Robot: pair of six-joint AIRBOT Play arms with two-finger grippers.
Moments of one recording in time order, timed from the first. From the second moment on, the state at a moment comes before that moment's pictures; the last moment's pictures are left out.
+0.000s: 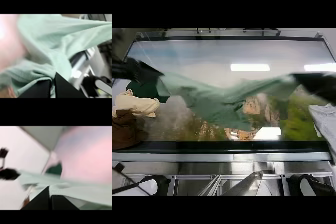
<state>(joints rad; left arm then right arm) 0.36 -1.33 1.55 -2.69 1.69 2.08 -0.40 -0.65 0.85 -0.10 1.16 0.94</state>
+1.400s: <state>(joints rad) 0.15 -2.10 2.03 -2.69 1.43 1.97 -0.45 -1.63 1.25 -0.25 1.08 0.82</state>
